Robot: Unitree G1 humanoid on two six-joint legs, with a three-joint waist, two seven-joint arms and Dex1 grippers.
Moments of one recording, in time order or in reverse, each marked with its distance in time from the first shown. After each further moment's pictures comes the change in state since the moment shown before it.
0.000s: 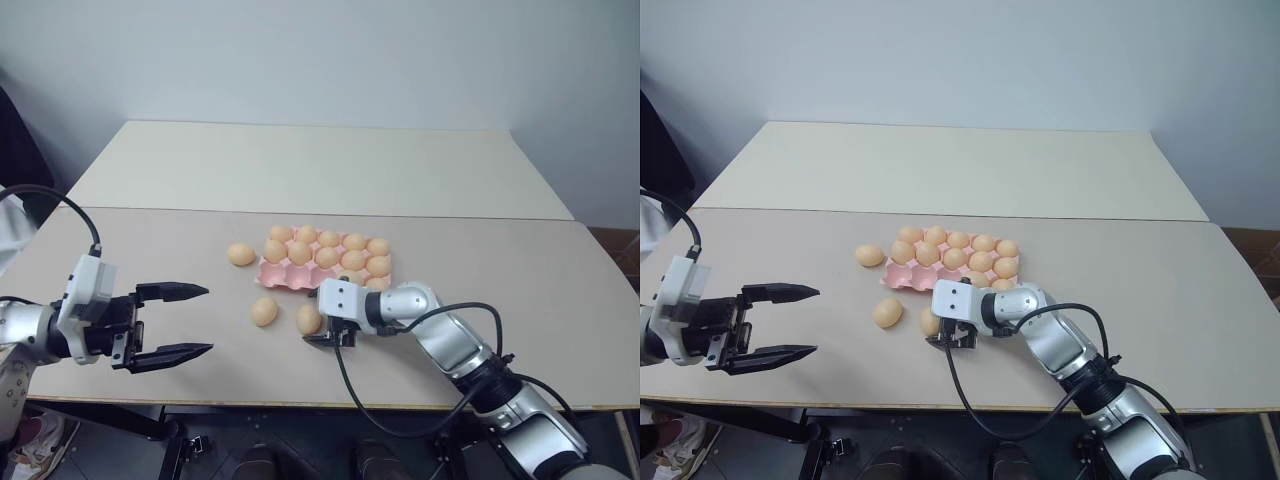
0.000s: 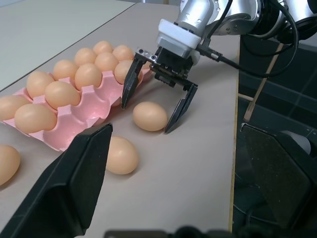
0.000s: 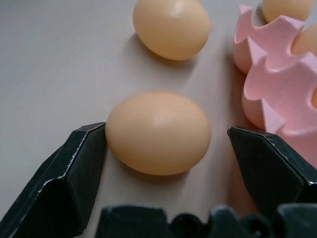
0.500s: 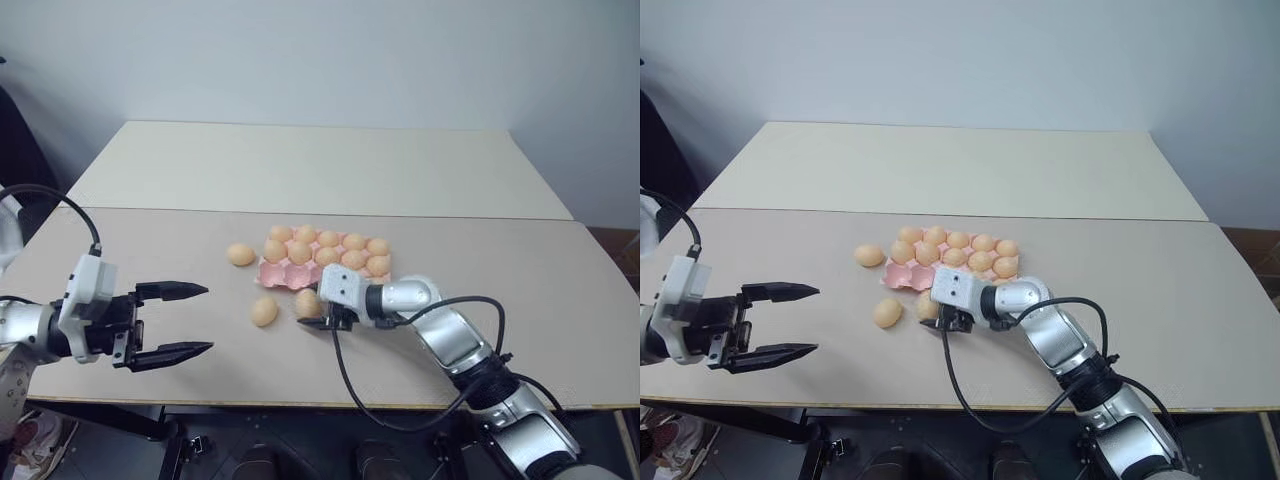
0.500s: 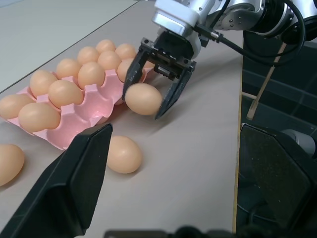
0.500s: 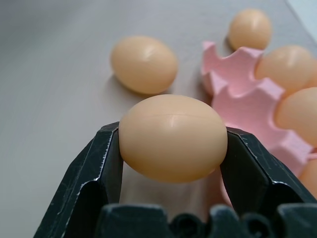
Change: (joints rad) left arm -0.018 0.000 -0.001 0.000 0.012 -0.001 0.011; right arm -0.037 0.051 -0.124 -0.004 0.061 0.038 -0.040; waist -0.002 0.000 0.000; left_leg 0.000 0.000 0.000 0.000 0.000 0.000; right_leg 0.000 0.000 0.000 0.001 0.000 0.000
